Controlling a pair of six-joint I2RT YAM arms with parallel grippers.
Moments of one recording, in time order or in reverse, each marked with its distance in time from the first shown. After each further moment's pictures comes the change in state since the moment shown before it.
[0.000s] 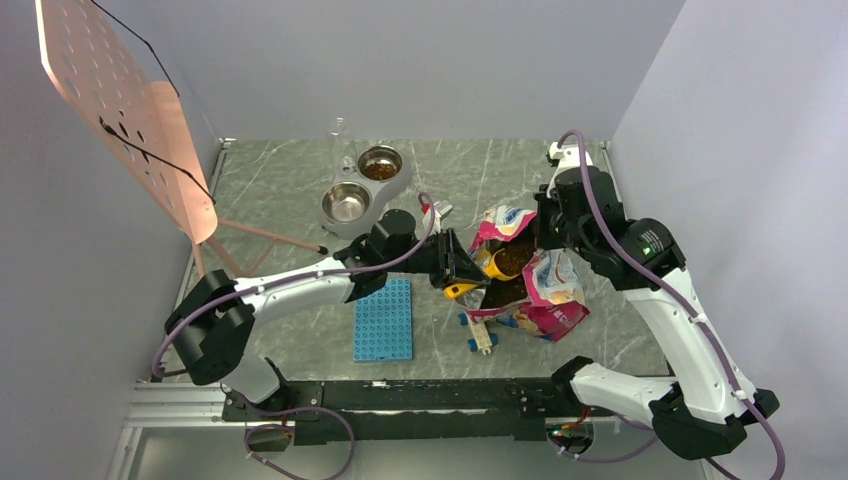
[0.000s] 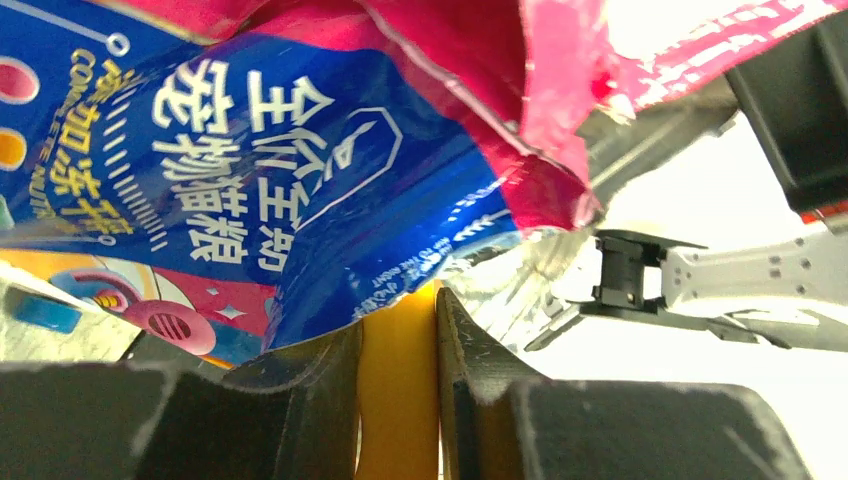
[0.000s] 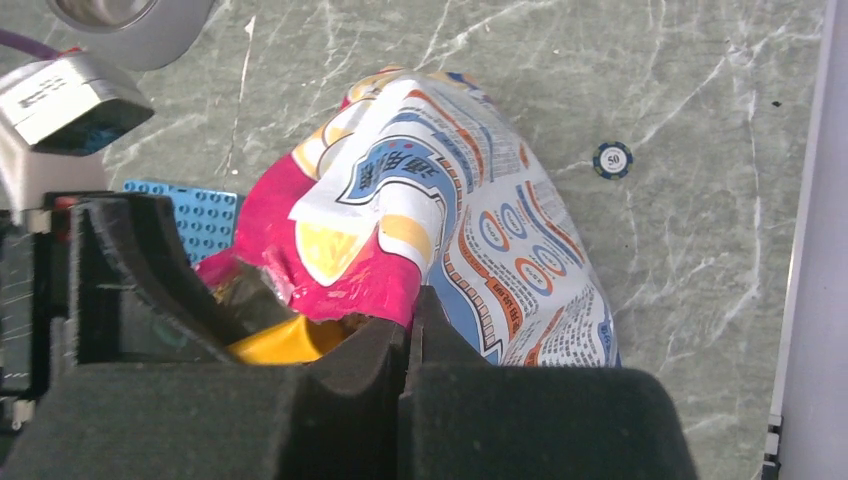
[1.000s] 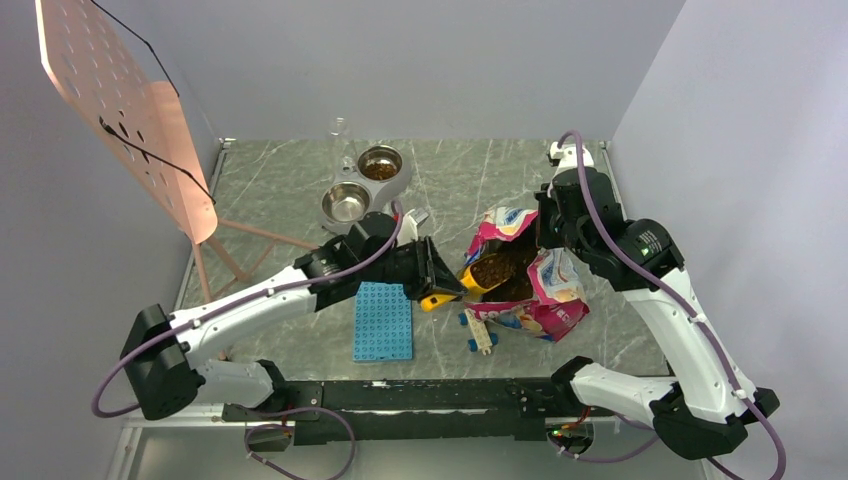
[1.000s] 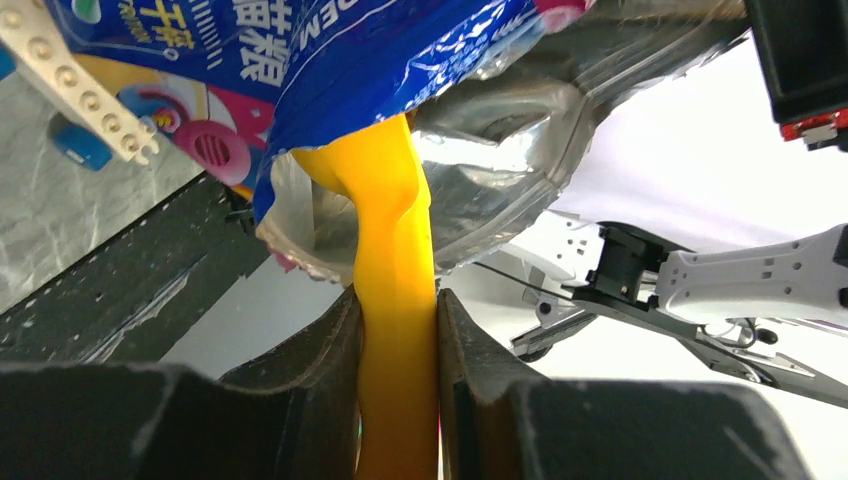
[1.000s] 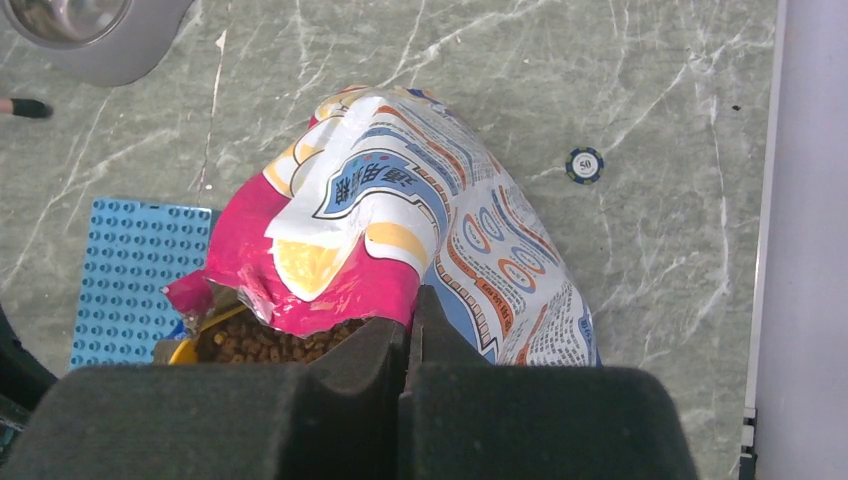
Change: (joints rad) left arm -0.023 -0.248 0.016 -0.394 -0.113 -0.026; right arm 0.006 -0.004 -0.007 0.008 0.079 -0.007
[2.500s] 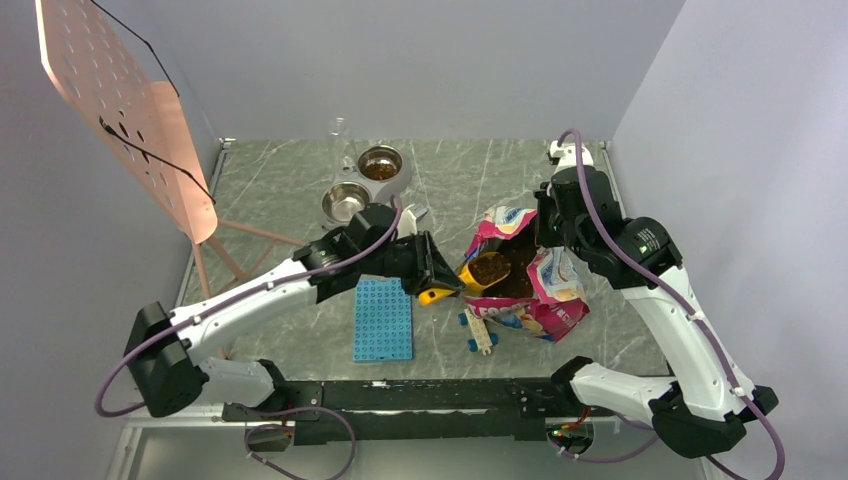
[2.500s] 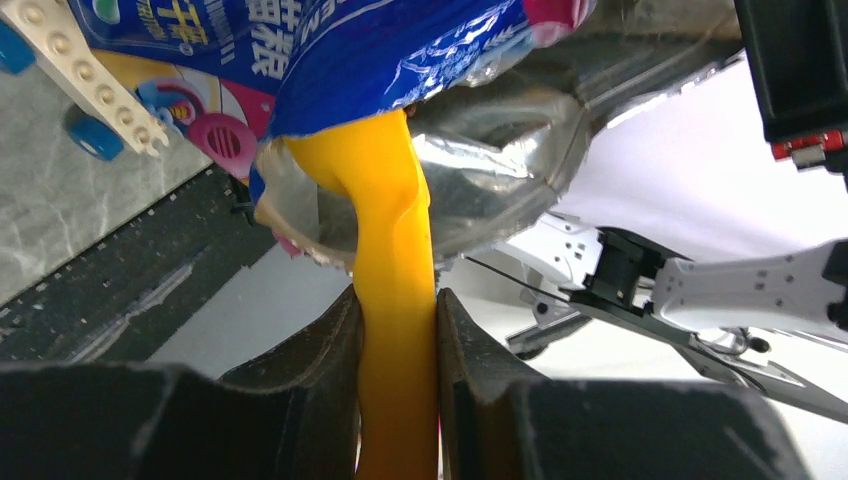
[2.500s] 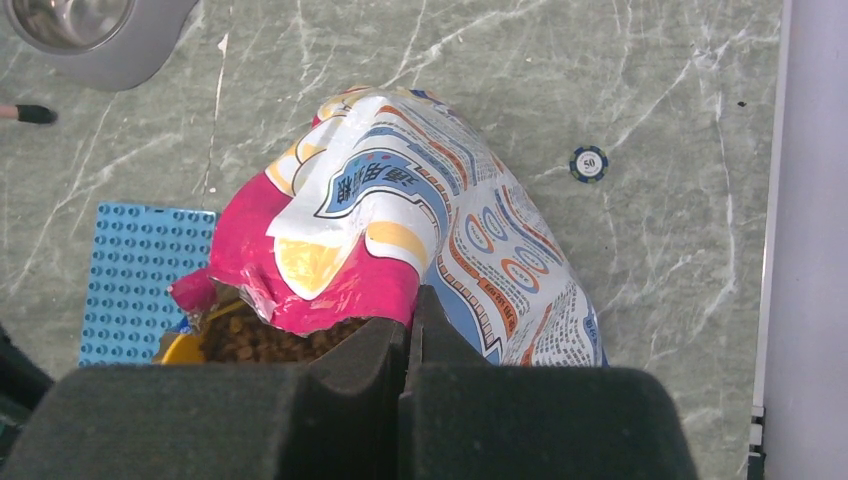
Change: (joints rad) left arm 0.029 -0.044 0.009 -0.095 0.031 0.001; right arm 0.002 0.010 0.004 0.001 -0.003 0.016
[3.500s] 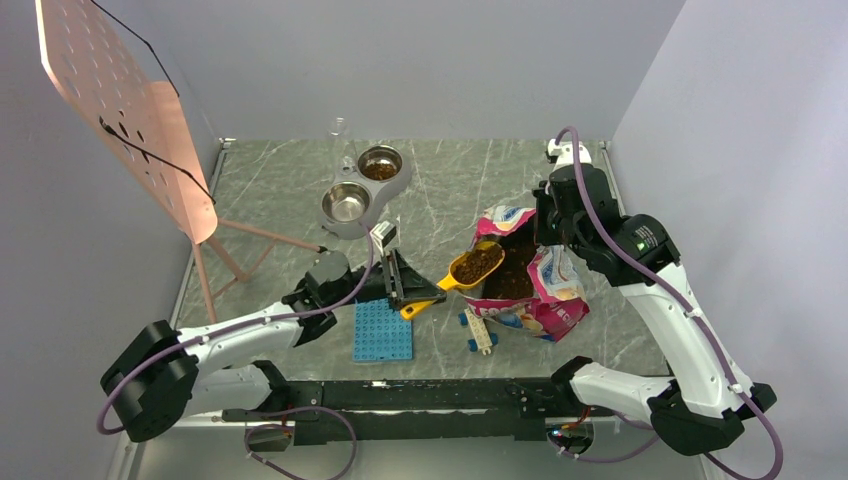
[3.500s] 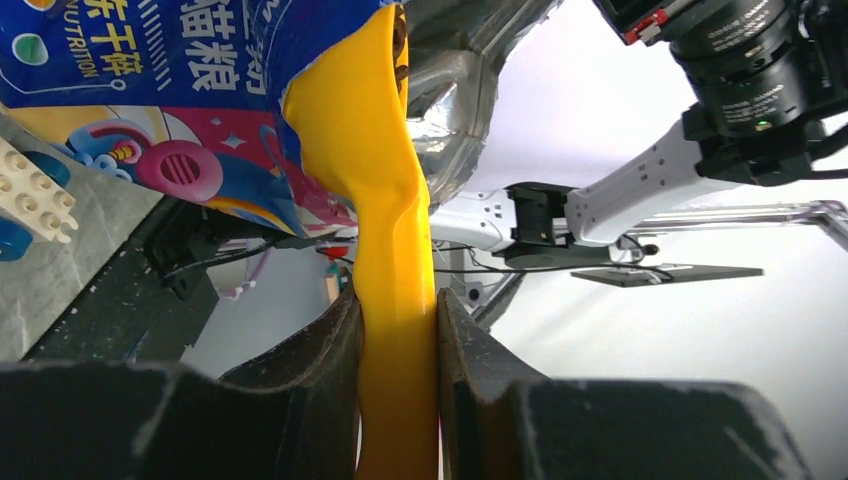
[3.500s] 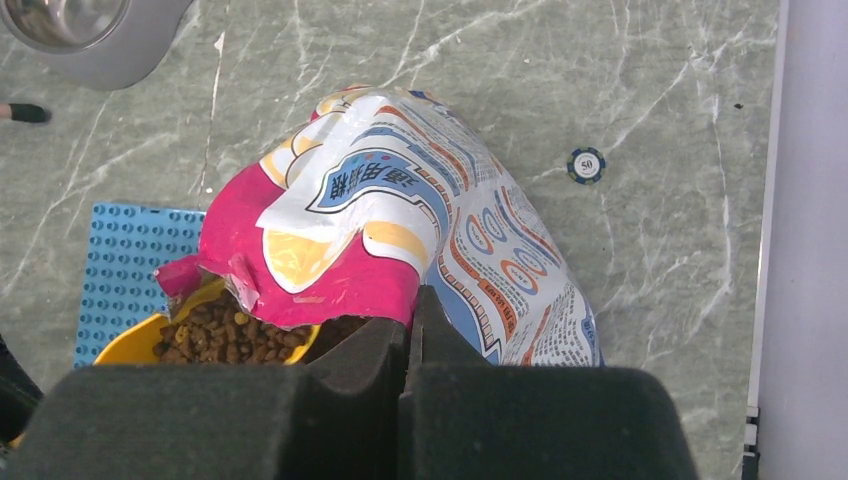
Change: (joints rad) left arm 0.052 -0.096 -0.491 0.849 0.039 -0.159; right arm -0.001 0.015 0.010 -0.001 0.002 -0.008
